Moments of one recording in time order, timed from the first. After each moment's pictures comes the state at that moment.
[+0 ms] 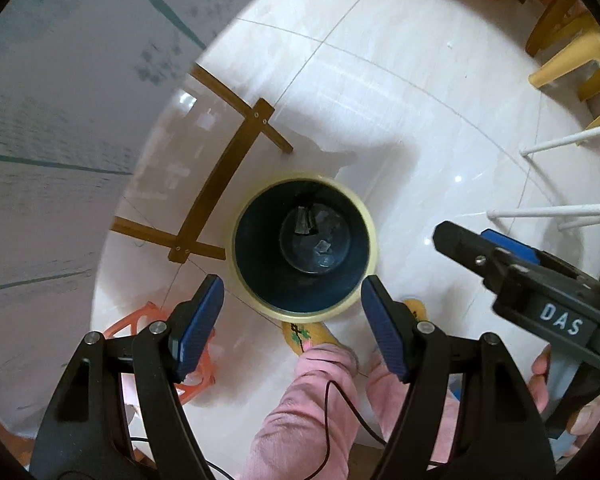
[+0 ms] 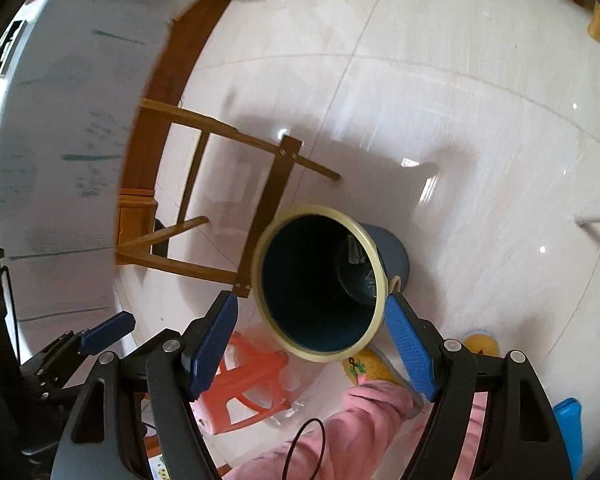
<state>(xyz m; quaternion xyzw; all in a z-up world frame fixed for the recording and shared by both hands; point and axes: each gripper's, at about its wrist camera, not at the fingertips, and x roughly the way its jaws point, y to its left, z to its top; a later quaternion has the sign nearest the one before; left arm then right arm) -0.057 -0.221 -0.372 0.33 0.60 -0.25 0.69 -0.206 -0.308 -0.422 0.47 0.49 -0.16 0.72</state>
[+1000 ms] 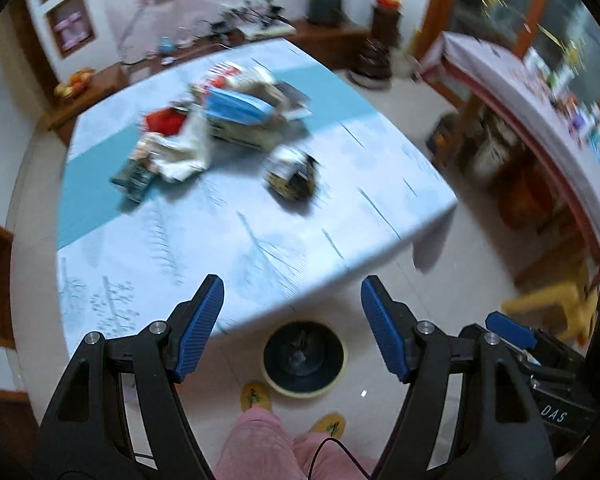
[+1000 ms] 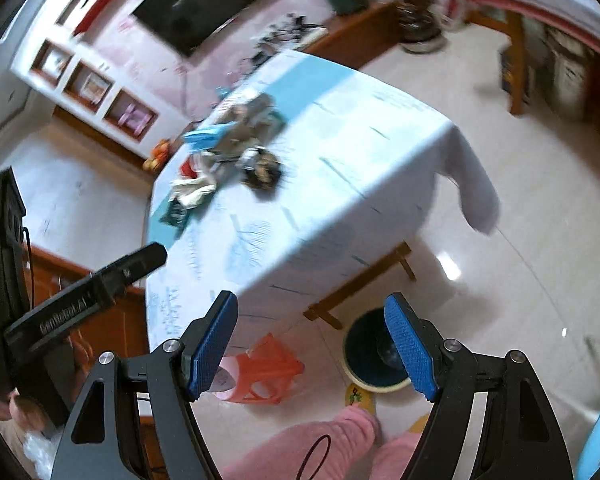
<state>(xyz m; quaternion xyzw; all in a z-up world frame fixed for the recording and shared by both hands) 0.041 -0.093 -0.021 0.05 0.49 -0.14 0.86 -0.072 -0.250 -0.042 0.26 0.47 0.00 0.84</state>
